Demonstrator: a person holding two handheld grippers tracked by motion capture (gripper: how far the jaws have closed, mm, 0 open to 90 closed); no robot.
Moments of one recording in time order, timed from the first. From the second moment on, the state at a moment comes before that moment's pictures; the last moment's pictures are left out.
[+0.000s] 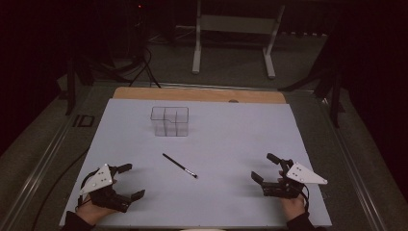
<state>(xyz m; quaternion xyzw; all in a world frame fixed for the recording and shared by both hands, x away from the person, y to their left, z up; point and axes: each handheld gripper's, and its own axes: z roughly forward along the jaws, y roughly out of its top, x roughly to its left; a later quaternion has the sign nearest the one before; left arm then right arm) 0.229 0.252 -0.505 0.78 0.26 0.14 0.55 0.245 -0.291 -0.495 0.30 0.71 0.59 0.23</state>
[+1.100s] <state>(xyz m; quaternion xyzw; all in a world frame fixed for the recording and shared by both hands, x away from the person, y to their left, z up) 0.322 0.206 -0.465 0.91 0.09 0.09 0.40 0.246 -0.291 -0.494 0.31 0.71 0.59 0.22</state>
